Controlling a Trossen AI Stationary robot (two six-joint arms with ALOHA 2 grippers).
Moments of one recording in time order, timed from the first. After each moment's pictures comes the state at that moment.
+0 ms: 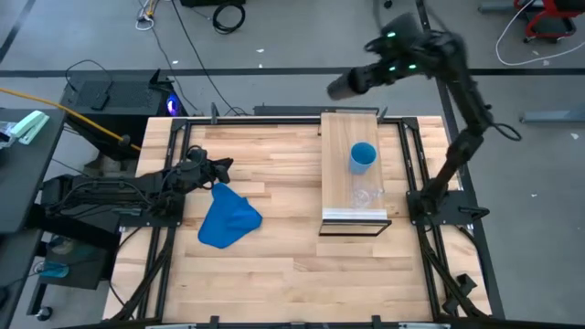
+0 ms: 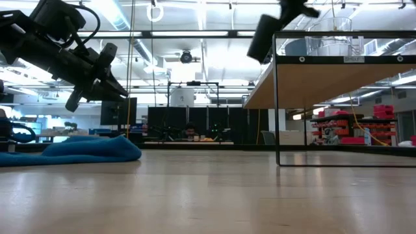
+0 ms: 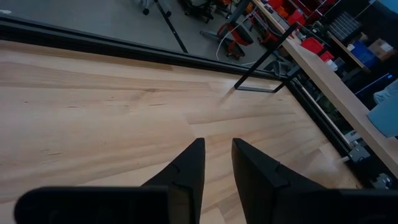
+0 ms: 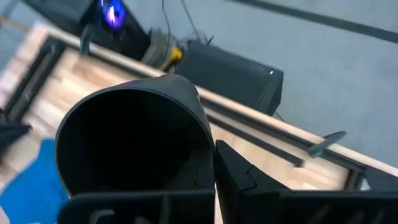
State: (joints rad) left arm 0.20 0.67 0.17 0.12 -0.54 -0.85; right arm -0.77 1.67 2.35 -1.57 0.01 0.40
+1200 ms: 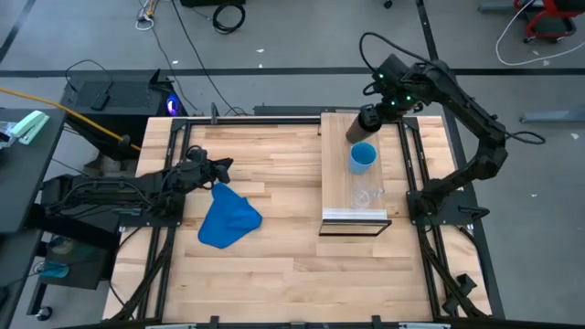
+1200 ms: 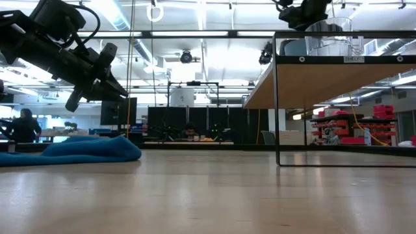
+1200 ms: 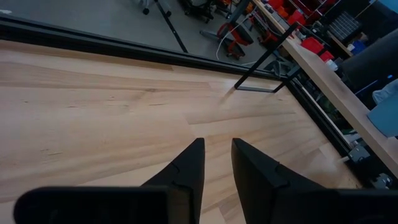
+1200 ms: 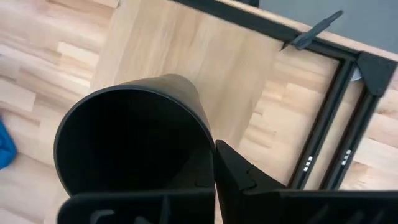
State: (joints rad) left arm 0.20 0.67 0.17 0.12 -0.54 -0.85; right arm -0.71 1.45 1.77 -1.57 0.03 0.53
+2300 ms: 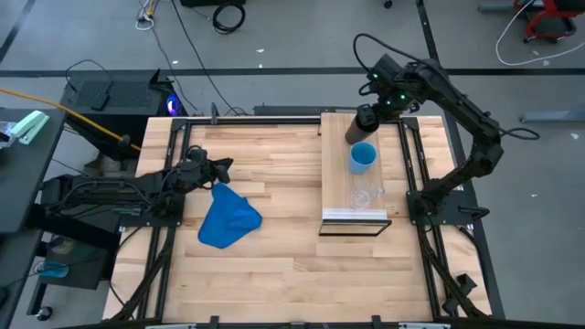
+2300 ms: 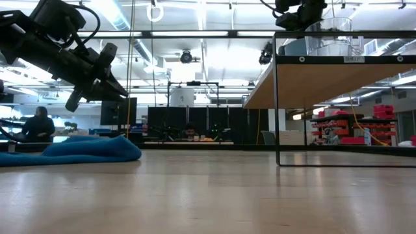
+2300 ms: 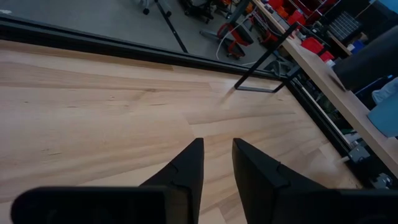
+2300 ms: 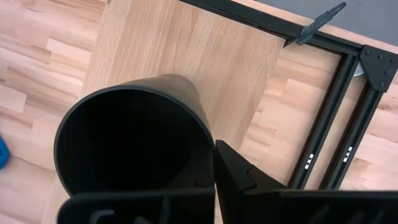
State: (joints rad) left arm 0.20 0.67 0.17 0.12 -0.54 -0.85; right arm -0.72 1.49 1.77 -1.57 0.03 0.54
